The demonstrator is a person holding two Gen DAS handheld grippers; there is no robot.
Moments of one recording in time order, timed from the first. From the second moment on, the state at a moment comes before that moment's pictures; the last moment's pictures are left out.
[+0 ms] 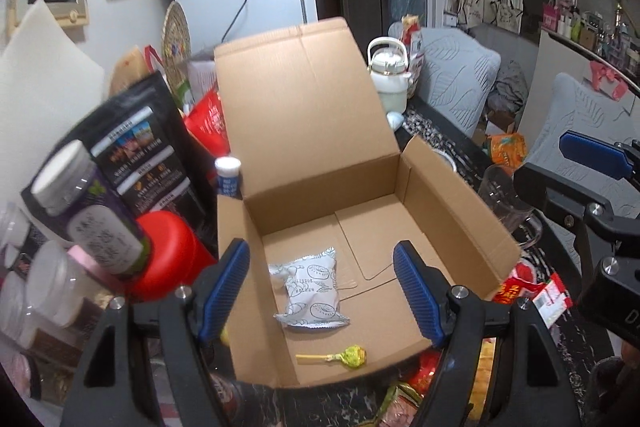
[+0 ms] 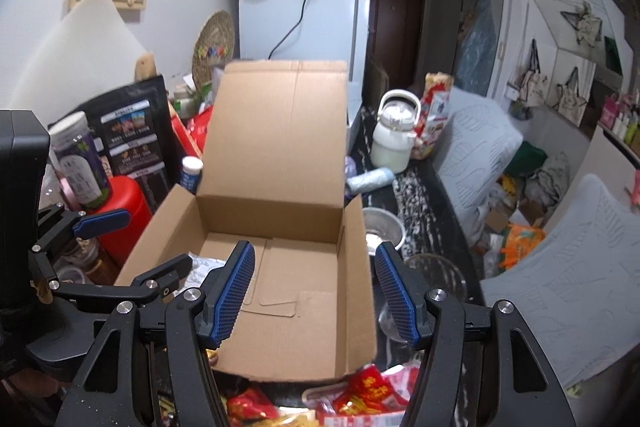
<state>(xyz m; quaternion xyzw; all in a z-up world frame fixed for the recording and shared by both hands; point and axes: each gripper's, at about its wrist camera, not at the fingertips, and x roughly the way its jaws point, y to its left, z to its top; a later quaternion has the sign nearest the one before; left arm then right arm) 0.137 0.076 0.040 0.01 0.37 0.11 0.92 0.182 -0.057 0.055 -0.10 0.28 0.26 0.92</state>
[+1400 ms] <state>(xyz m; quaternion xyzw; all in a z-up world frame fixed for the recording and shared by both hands) -0.001 0.021 -0.008 0.03 0.38 0.00 0.93 0.045 -0.124 -0.006 -0.07 0.30 0.26 0.92</state>
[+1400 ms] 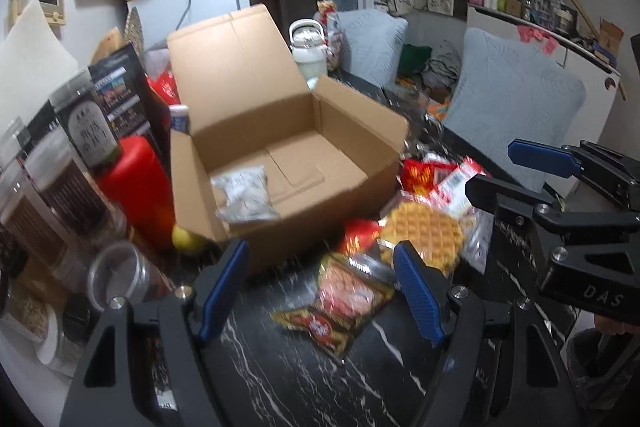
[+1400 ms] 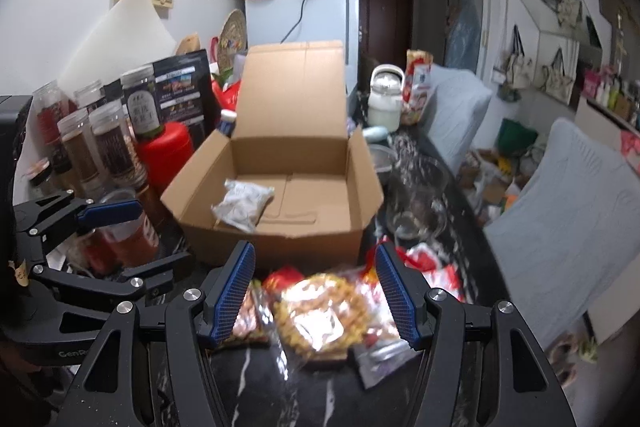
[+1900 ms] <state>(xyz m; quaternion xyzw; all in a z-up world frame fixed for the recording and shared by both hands) 0.001 0.018 -0.071 0.05 0.44 -0.06 0.90 0.028 -0.137 -0.069 -0.05 0.37 0.23 0.90</state>
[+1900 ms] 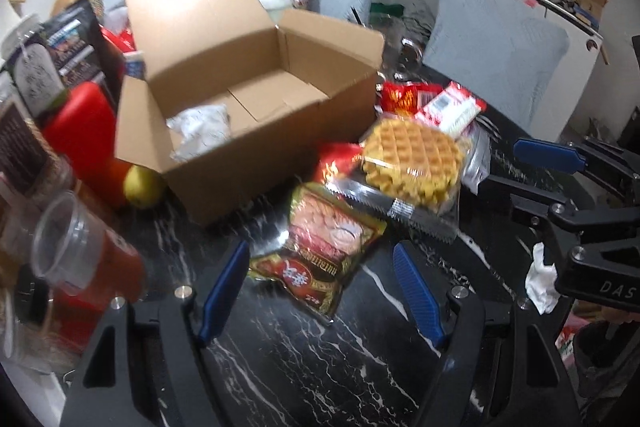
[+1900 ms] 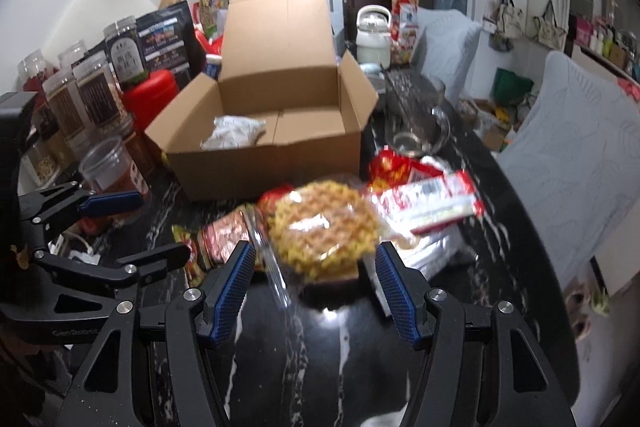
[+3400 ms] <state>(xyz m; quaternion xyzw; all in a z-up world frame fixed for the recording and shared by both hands) 0.023 0.036 -0.097 0.01 0.46 -0.06 0.88 0.054 -0.184 -0.112 0.02 0.43 0.16 0.89</state>
